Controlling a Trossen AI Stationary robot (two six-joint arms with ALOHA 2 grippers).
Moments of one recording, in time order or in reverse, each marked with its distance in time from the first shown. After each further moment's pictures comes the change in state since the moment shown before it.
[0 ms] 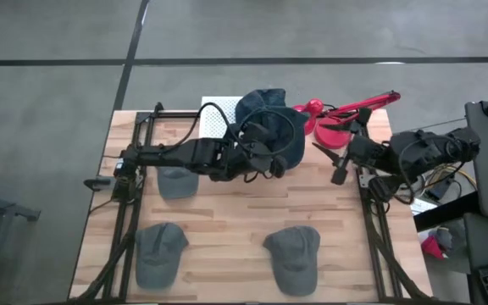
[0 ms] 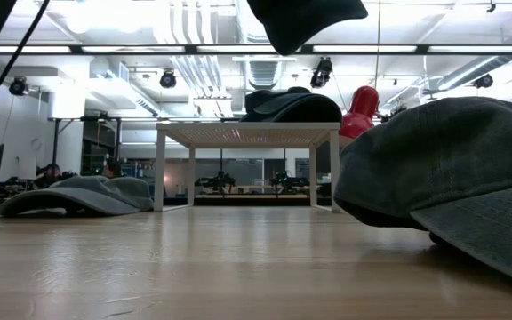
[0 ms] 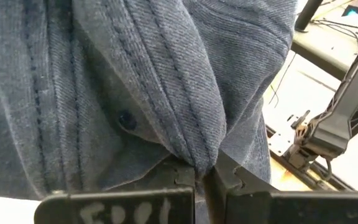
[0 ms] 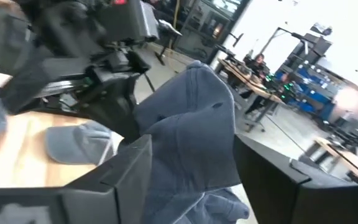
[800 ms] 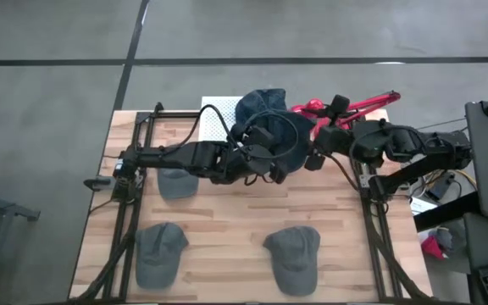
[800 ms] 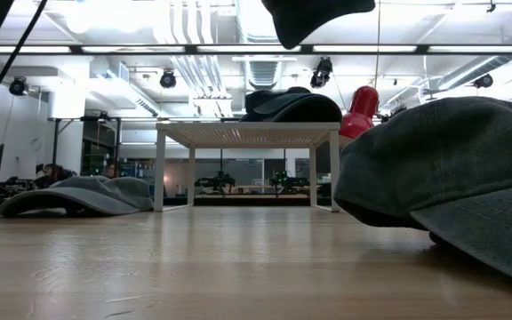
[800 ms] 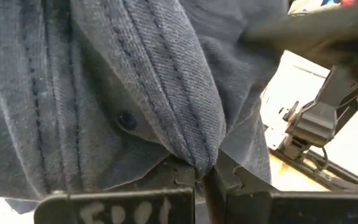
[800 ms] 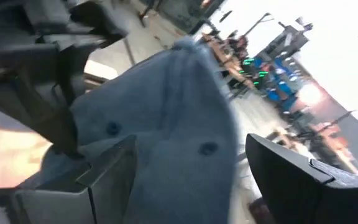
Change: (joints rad) left arm -0.020 0.000 -0.014 0.082 0.016 0.161; right arm -0.192 0.208 0.168 -0.068 -0.064 -0.150
